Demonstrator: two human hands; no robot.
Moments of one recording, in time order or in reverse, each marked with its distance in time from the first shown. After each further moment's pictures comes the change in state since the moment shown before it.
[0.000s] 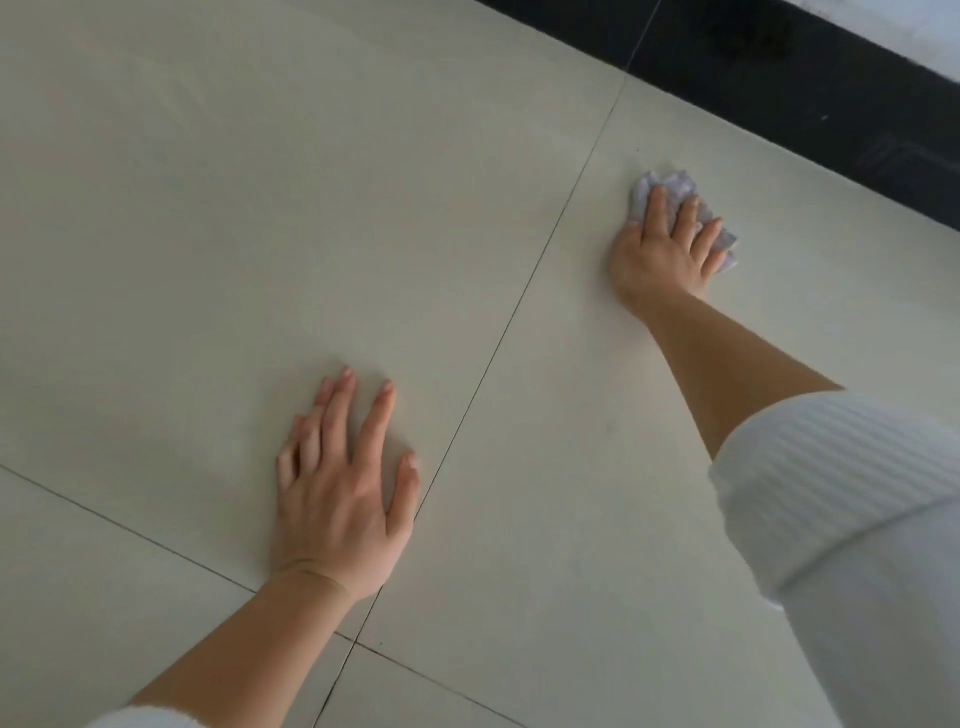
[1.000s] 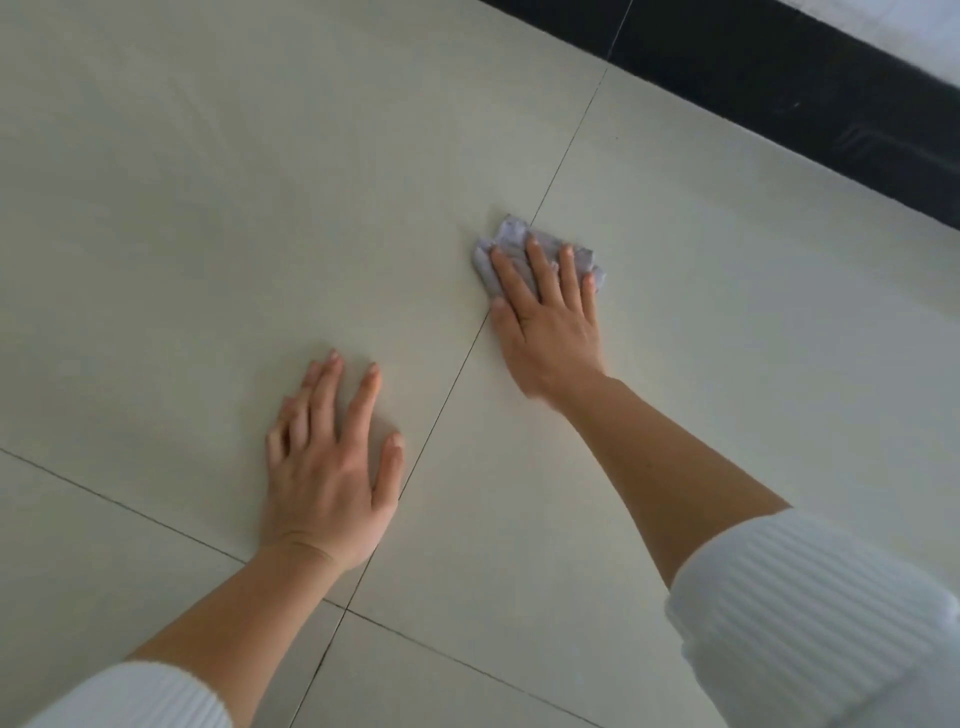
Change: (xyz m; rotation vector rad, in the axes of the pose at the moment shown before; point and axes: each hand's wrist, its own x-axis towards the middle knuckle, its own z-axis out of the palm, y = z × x) left_hand 0.000 0.001 0.001 0.003 -0.011 0.003; right_hand -0.099 -0.010 0.028 -0.116 -0.134 -0.515
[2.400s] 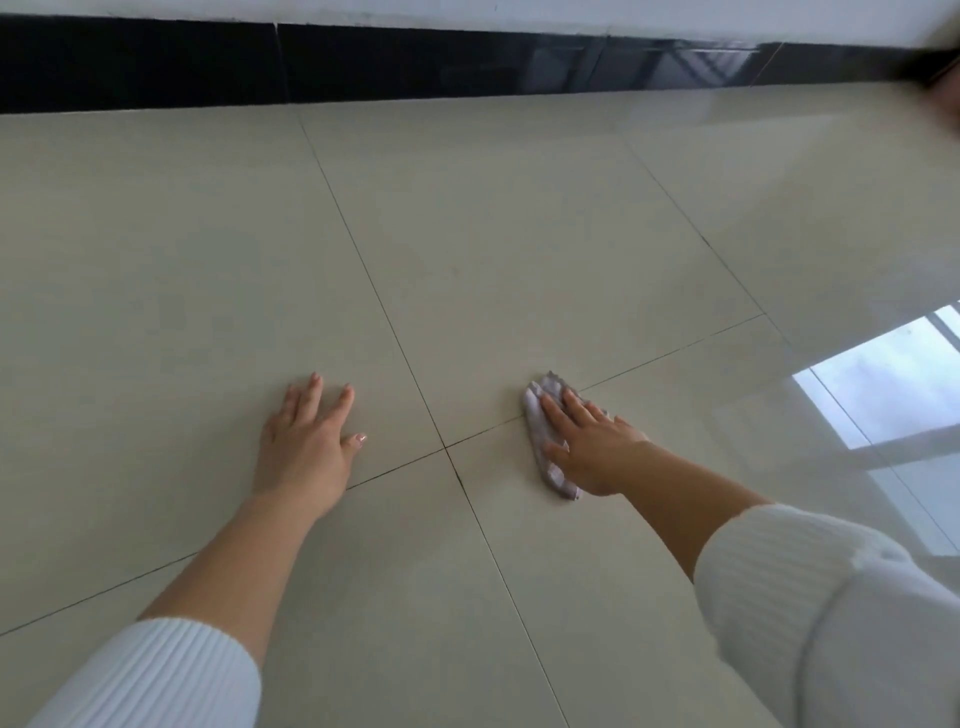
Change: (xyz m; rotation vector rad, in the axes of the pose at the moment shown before) left_hand 0.025 -0.111 -0.054 0.030 -0.461 0.746; right_hand -0.302 -0.122 0.065 -0.042 -0.467 0.733
